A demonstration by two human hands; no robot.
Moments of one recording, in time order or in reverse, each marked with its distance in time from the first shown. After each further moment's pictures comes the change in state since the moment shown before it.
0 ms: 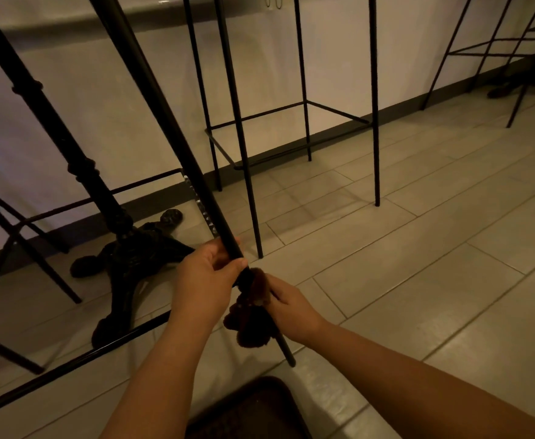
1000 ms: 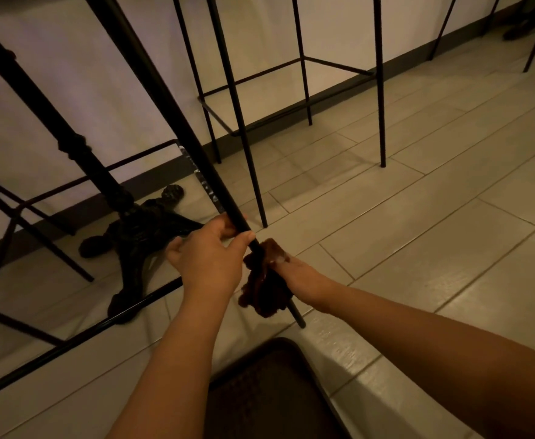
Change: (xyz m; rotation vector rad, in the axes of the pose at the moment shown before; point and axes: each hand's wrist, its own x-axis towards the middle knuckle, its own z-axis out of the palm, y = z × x) left_hand -0.008 -0.010 0.008 0.378 0.150 0.048; right_hand -0.004 0.005 -0.004 0.117 -0.135 0.210
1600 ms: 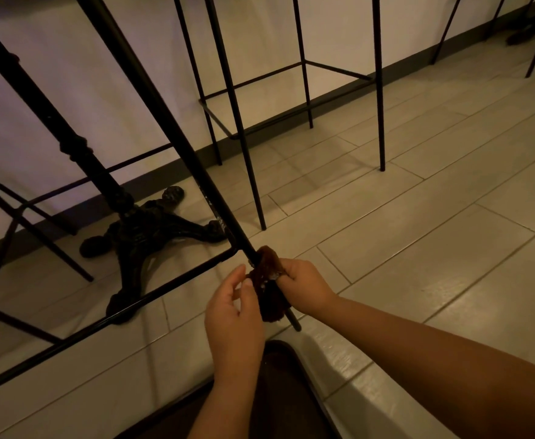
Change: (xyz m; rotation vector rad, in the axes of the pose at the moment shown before) left_hand -0.075 -0.022 0.043 -0.502 0.057 -0.213; right_hand -0.009 0.013 -0.008 -0.353 0.231 -0.159
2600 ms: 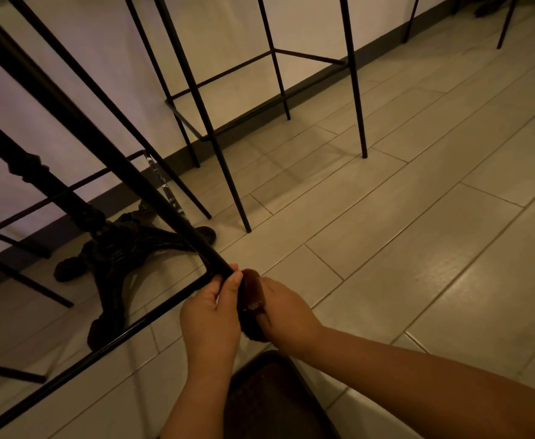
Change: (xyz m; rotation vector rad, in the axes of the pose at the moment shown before) left_hand 0.045 -0.004 0.008 0.055 -0.132 0.056; right_hand -0.006 0.020 0.029 -0.284 0.074 -0.302
